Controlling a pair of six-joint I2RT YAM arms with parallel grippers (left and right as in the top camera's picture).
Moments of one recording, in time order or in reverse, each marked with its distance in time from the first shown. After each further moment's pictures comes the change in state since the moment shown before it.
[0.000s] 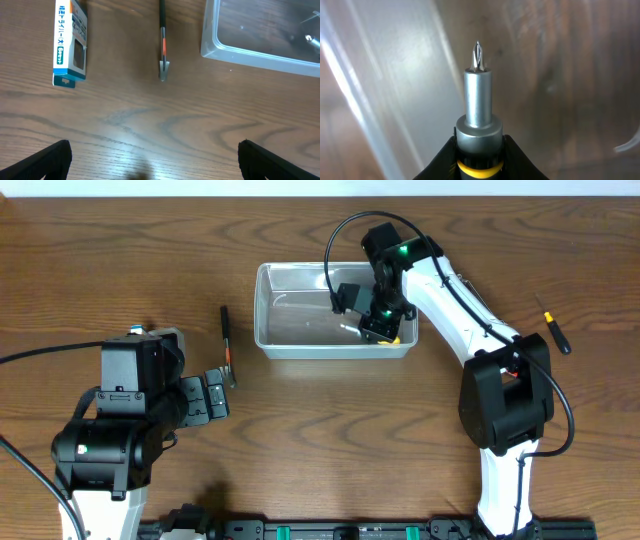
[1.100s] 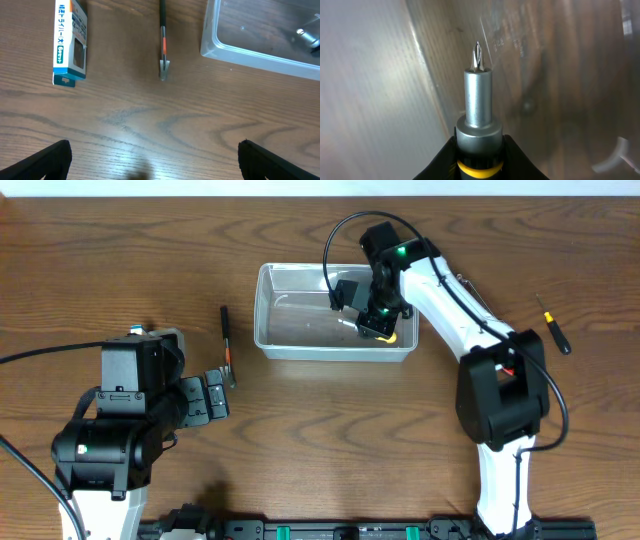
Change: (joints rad) left arm 0.000 0.000 0.000 -0.003 0.000 0.000; right arm -0.005 0.045 0.000 0.090 0.006 0.000
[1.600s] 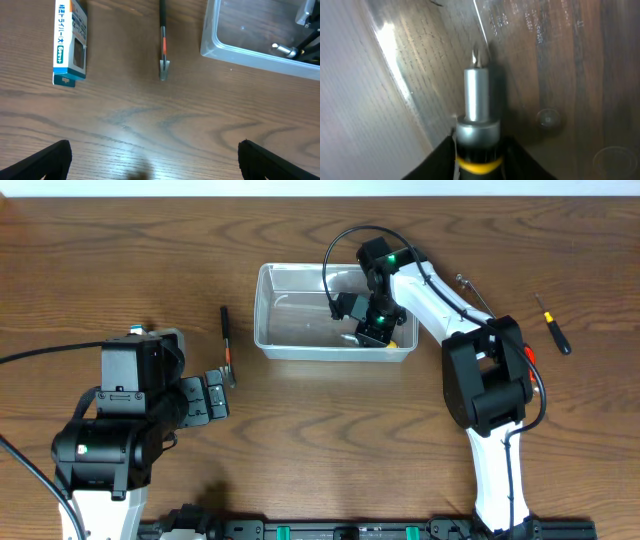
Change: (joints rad) left arm 0.000 0.000 0.000 0.000 0.000 0.000; right arm -0.003 0.106 0.003 0.014 0.011 0.041
